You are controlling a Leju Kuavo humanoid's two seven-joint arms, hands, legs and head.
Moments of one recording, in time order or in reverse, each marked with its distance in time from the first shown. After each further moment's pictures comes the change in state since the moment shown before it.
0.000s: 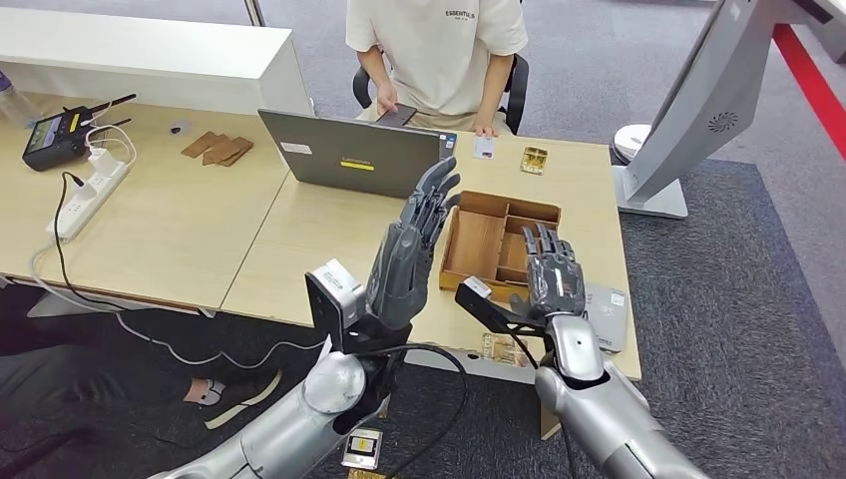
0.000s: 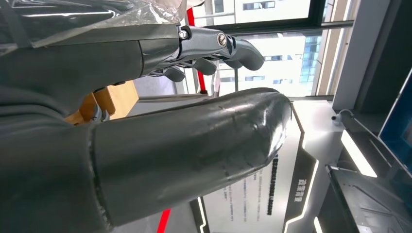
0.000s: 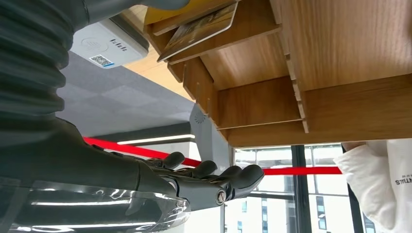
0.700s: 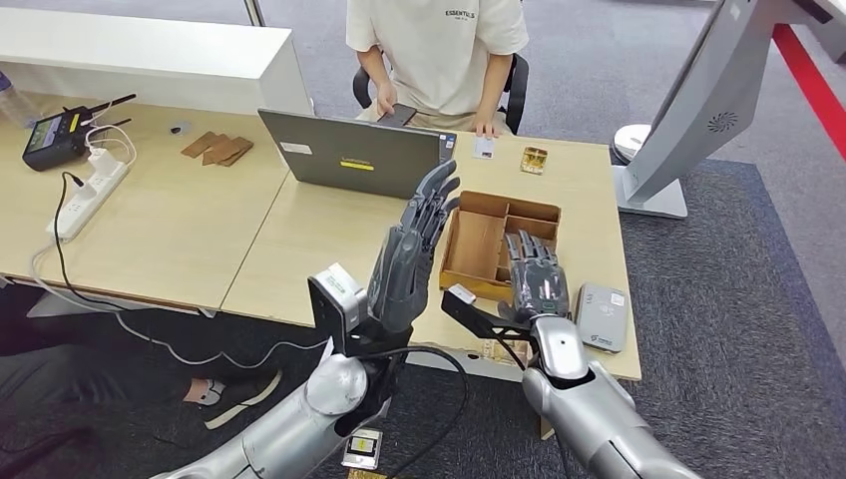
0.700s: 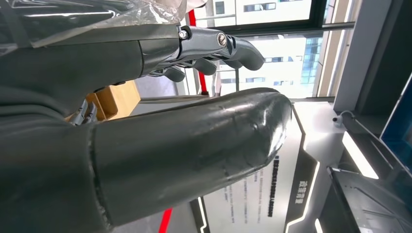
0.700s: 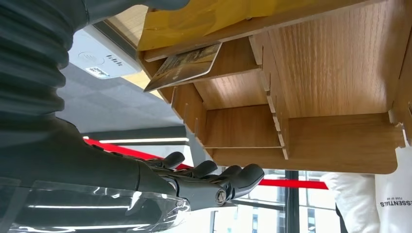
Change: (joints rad) left arm 0.006 0.000 -0.006 0.011 0.001 0.011 -0.015; right arm -0.017 0.050 0.022 0.075 0.015 0.032 -0.007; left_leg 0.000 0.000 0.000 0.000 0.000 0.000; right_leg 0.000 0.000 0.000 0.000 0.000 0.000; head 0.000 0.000
